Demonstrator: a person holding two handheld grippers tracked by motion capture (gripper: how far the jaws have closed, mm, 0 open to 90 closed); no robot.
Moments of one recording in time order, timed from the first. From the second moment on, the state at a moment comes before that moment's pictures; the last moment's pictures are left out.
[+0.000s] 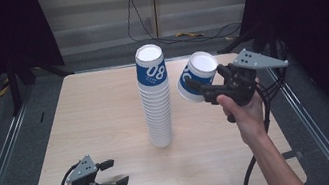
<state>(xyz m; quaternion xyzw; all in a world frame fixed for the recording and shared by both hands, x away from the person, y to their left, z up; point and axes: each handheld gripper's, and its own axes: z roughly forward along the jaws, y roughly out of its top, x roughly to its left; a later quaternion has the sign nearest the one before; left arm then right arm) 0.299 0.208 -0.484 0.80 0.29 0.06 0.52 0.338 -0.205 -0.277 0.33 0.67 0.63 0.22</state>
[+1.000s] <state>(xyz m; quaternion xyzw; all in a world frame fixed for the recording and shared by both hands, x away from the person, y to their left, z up) 0.305 0.146 -0.446 0.79 0.21 0.05 0.57 0.310 -0.185 -0.374 0.34 0.70 0.61 0.15</state>
